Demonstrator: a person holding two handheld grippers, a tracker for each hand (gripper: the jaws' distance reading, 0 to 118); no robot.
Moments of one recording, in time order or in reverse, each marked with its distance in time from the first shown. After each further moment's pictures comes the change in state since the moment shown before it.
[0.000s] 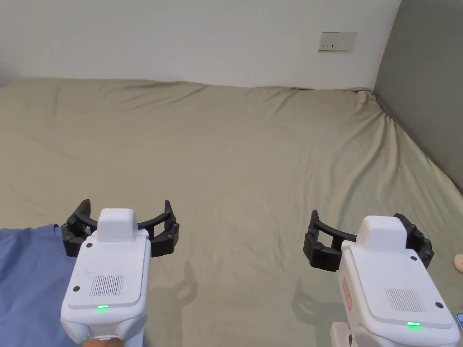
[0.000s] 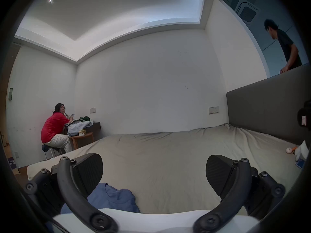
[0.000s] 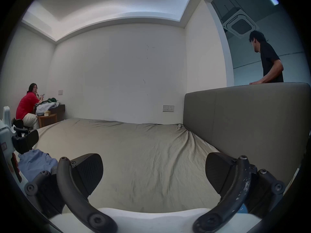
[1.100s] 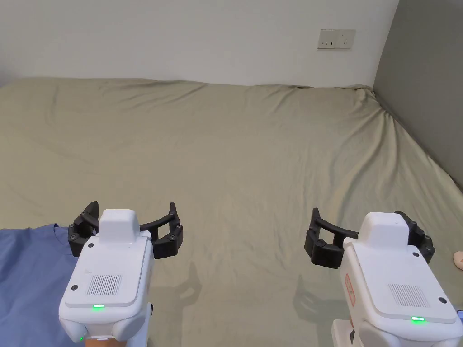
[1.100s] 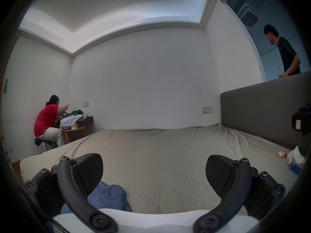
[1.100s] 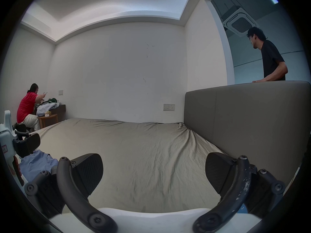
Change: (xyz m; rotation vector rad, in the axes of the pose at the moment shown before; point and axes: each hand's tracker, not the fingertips) left arm -0.002 0.002 0.001 -0.023 -0.068 0.044; right arm 0.000 0.004 0.003 -0.011 0.011 -0.017
